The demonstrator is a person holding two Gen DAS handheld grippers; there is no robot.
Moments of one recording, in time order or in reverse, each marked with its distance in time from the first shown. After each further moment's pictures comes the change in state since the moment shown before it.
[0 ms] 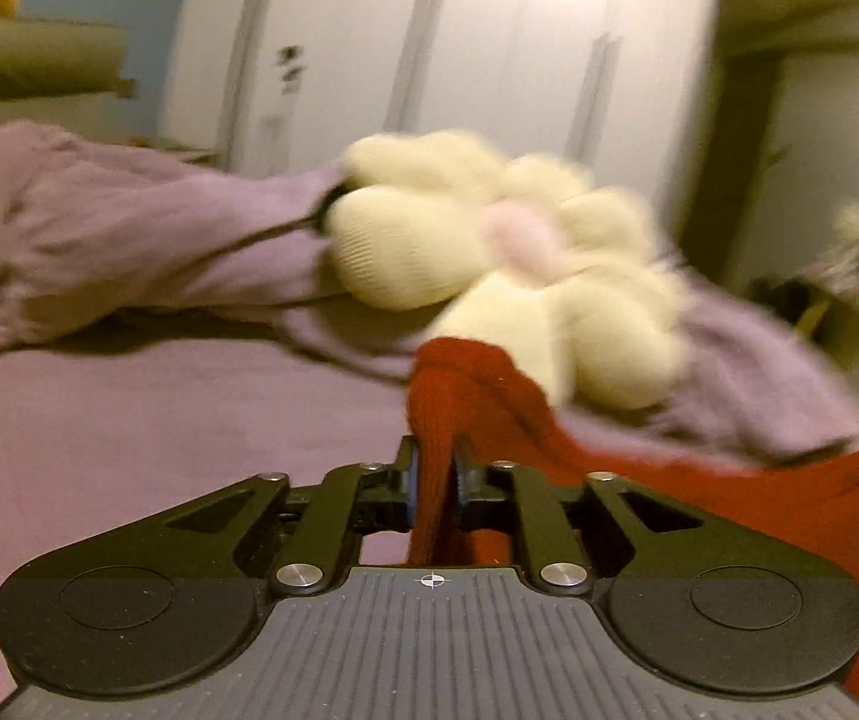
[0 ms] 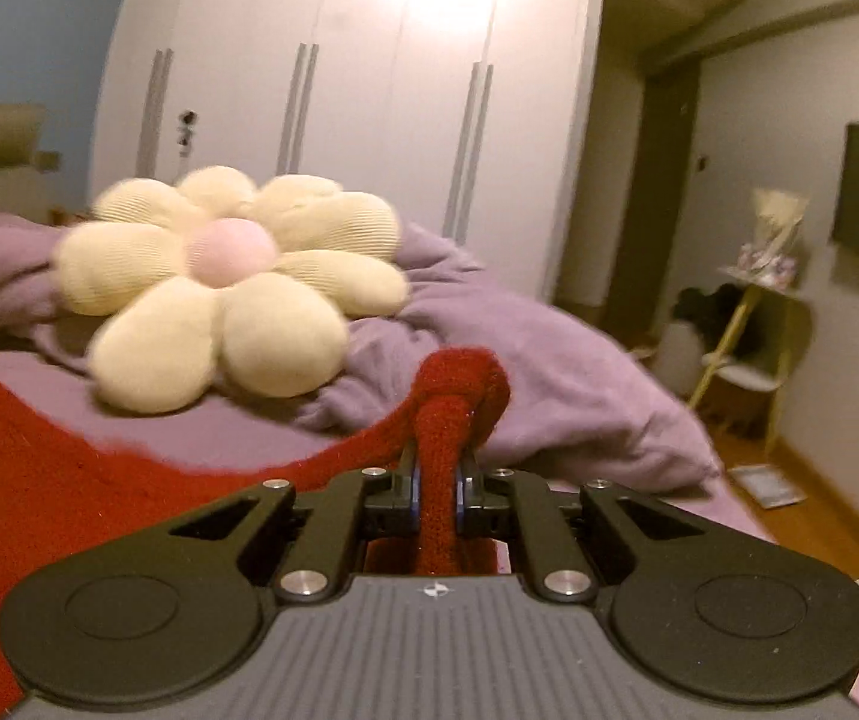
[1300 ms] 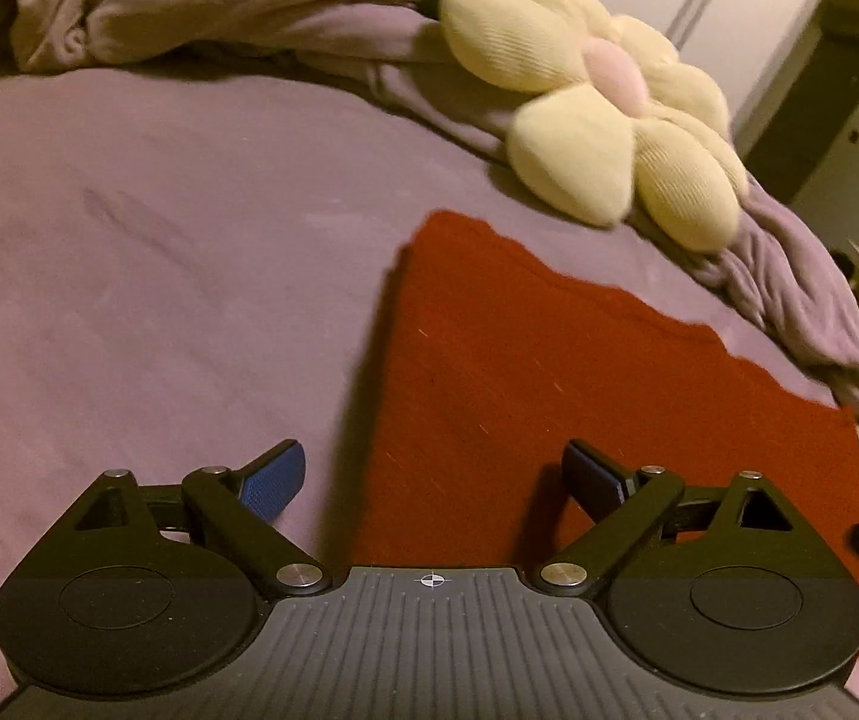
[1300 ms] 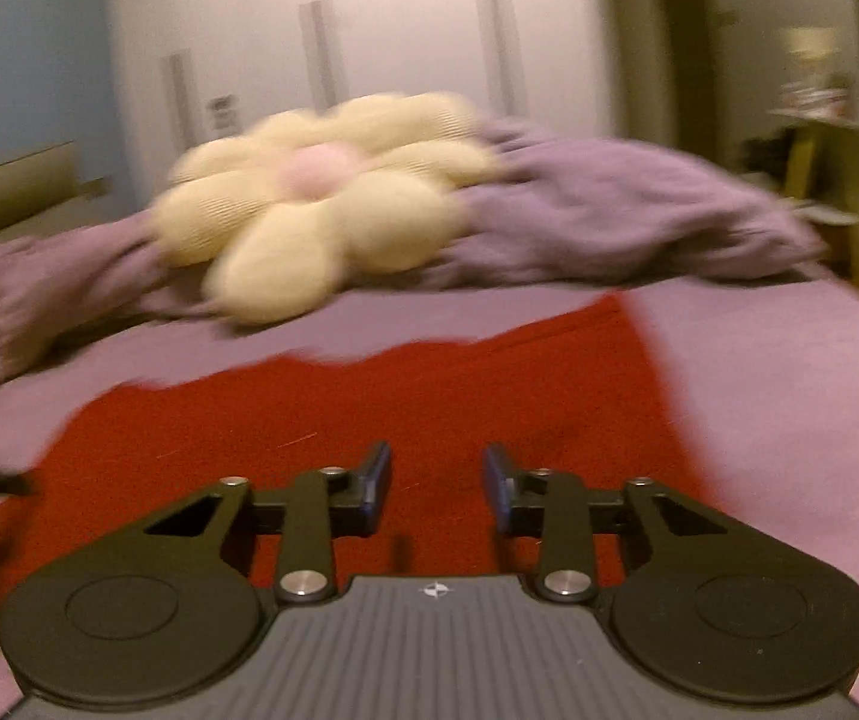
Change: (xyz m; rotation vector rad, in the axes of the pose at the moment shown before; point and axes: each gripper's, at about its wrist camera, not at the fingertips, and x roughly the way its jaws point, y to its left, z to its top) left arm -0.016 0.036 -0.113 -0.215 0.284 -0.050; right arm -0.071 0.050 -0.086 0.205 0.175 0.371
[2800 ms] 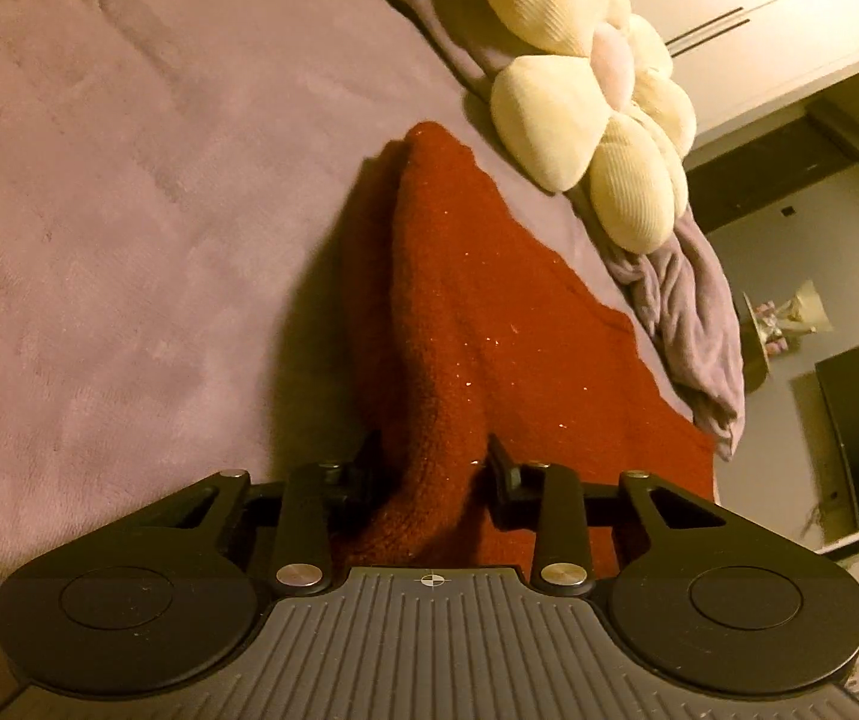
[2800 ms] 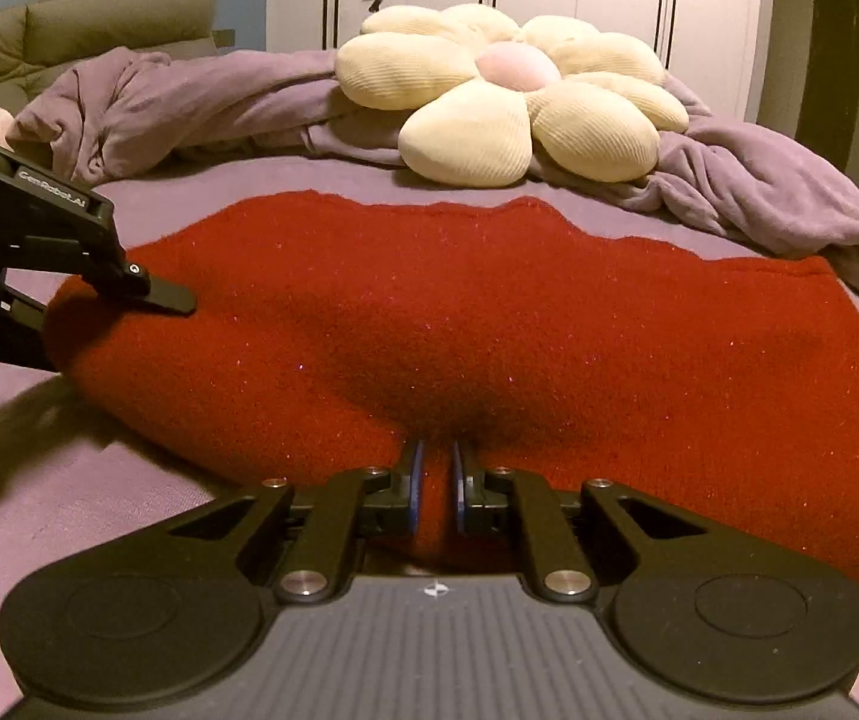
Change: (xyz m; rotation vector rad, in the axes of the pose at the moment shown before) left arm 0.016 0.057 -0.014 -0.304 0.175 -0.325; right arm 0.013 0.109 -0.052 -0.239 0.142 -0.002
